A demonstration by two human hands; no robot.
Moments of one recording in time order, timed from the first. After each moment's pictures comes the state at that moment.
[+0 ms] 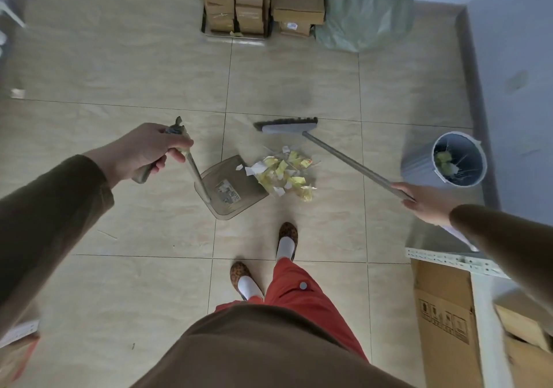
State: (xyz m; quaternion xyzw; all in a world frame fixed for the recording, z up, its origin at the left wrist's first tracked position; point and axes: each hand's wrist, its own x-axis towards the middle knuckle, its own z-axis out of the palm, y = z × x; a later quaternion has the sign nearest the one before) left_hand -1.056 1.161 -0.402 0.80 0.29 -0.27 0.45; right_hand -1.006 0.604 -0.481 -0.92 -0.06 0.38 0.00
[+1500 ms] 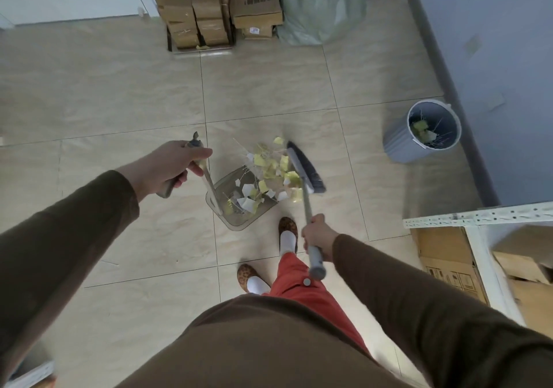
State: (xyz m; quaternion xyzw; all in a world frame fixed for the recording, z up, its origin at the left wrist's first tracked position) left_hand -1.071 1.095 -0.413 0.80 0.22 -0.32 0.46; right_hand -1.172 0.783 -0.542 -0.69 0.35 0.43 0.46
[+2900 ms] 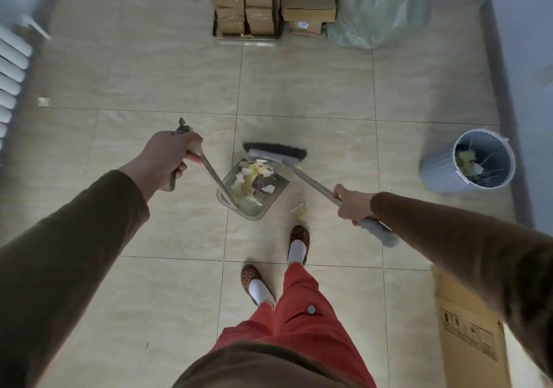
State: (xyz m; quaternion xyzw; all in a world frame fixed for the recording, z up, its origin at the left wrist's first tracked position) left_hand -1.051 1.124 -0.425 0.73 0.42 -0.17 0.51; right_hand -1.012 0.756 -0.522 -0.82 -0.02 0.56 0.11
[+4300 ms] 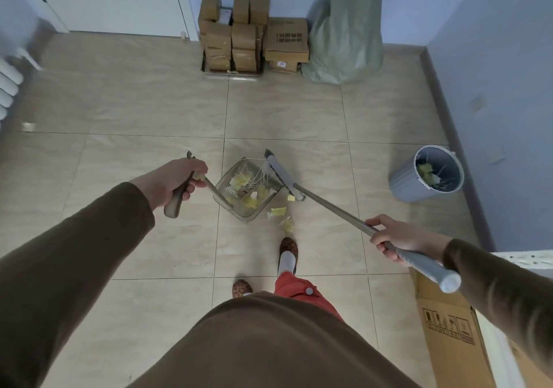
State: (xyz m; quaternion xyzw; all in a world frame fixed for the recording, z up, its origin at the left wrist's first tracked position) left_hand -1.122 1.144 -0.427 0.69 0.33 -0.27 0.58; right_hand -1.137 0.672 -0.412 -0.74 0.20 0.51 0.39
